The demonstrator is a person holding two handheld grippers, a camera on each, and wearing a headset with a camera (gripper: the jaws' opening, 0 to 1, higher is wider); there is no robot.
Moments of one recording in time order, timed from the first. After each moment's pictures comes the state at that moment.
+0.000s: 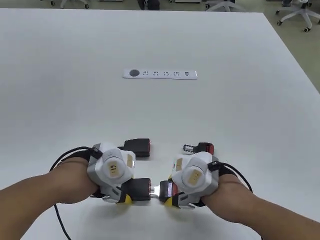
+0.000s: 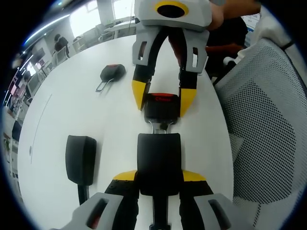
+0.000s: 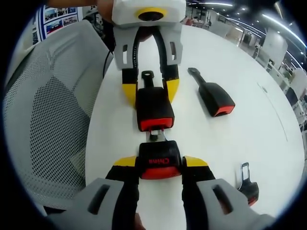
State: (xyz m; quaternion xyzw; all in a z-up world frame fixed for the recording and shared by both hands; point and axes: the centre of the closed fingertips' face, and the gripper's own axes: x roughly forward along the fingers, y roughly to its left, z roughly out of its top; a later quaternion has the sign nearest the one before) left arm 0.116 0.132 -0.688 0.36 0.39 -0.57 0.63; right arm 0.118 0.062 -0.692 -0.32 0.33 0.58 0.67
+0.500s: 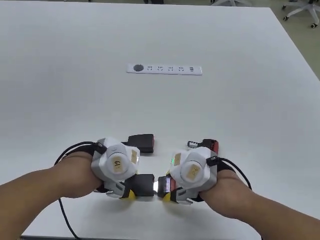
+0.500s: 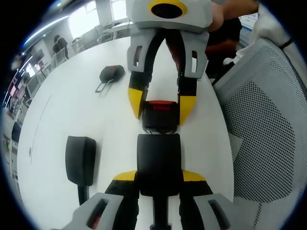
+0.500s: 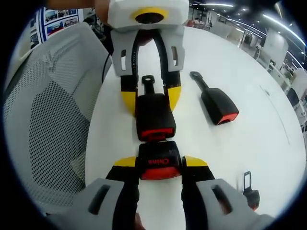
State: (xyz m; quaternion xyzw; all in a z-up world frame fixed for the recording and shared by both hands) left arm 0.117 0.133 -0.689 0.35 0.38 -0.58 0.63; right arm 0.120 0.077 -0.692 -0.31 0.33 0.59 0.67
